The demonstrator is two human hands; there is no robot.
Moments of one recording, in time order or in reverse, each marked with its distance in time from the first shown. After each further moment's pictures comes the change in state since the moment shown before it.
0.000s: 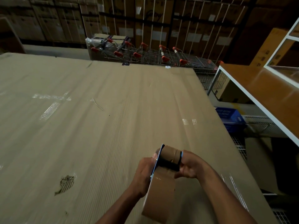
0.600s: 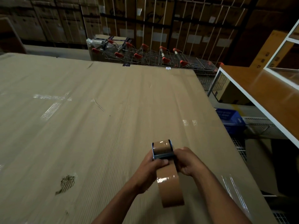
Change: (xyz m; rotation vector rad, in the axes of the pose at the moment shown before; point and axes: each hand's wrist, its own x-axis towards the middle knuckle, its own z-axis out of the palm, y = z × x) left_hand 0.001 0.010 -0.007 -0.222 -0.198 -0.024; right_hand 0.004 -0.007 0.015 0.045 0.253 -0.078
